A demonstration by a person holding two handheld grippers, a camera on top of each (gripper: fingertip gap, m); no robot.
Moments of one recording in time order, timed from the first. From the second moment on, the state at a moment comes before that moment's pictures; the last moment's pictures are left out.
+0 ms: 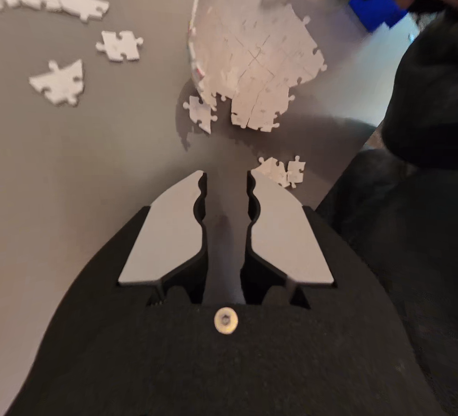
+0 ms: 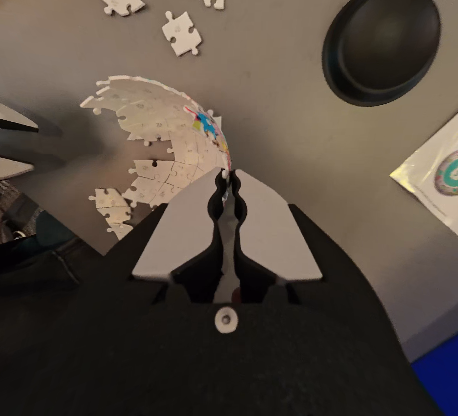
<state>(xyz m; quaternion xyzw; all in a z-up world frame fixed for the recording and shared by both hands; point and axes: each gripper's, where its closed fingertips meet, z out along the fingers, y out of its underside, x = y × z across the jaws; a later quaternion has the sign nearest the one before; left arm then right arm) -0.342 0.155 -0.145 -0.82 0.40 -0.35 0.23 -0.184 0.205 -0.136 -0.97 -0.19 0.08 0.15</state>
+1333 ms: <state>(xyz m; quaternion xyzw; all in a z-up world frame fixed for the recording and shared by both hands) -0.285 0.185 -0.169 -0.75 0.58 -0.12 0.31 -0.207 0.233 -0.122 -0.95 -0.29 -0.03 0.11</state>
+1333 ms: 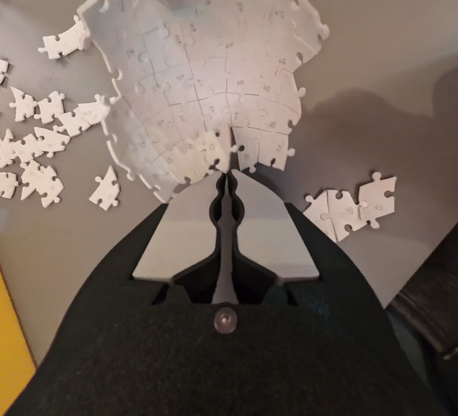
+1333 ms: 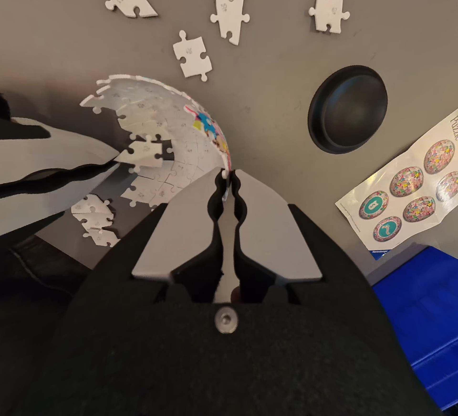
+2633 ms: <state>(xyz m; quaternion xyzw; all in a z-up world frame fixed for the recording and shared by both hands) -0.249 0.183 -0.176 -0.79 0.51 -0.25 0.21 -0.200 0.239 -0.126 -0.95 -0.28 -0.03 0.10</state>
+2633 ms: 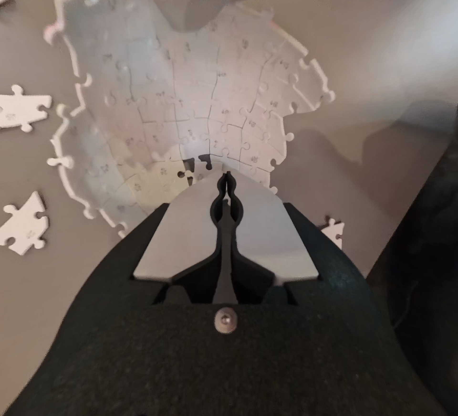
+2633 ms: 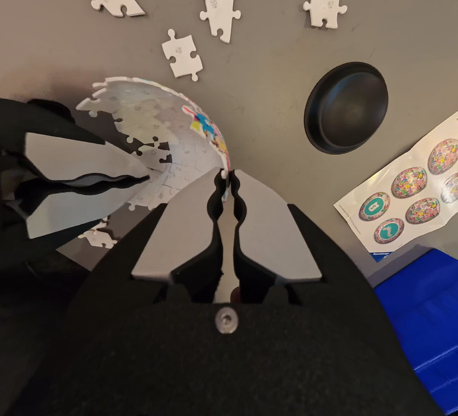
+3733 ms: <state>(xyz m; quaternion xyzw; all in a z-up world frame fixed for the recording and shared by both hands) -0.256 0.211 -0.191 -0.85 0.41 -0.18 0.28 -0.212 0.245 -0.119 -0.95 -0.30 -0.04 0.11</state>
